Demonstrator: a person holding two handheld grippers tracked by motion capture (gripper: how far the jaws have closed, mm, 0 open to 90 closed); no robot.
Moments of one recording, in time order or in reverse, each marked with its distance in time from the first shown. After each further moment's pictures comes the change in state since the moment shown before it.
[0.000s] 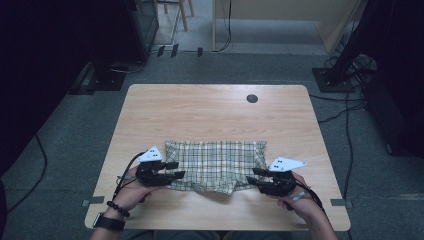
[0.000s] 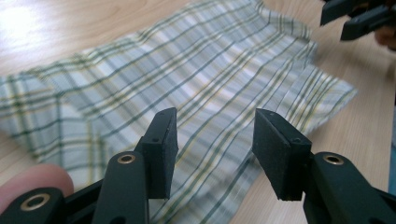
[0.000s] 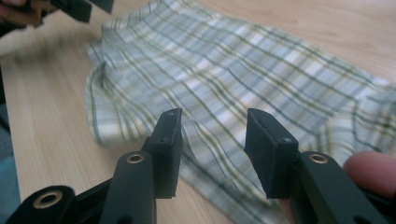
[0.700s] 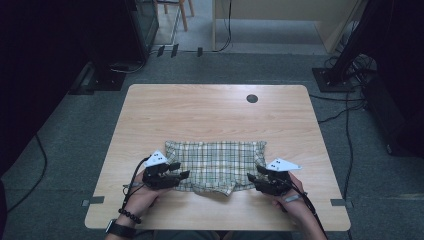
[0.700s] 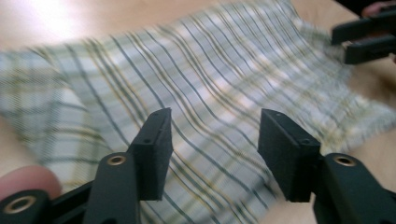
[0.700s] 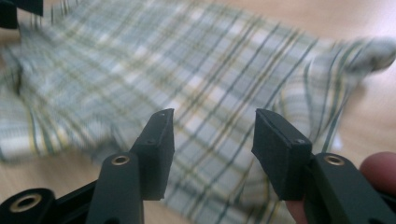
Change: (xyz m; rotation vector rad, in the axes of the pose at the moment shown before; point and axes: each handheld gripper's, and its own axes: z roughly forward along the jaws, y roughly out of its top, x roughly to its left) left arm 0.005 -0.008 0.006 -0.065 0.162 -0.103; right arm -0.010 -0.014 0.012 0.010 -0.182 0.115
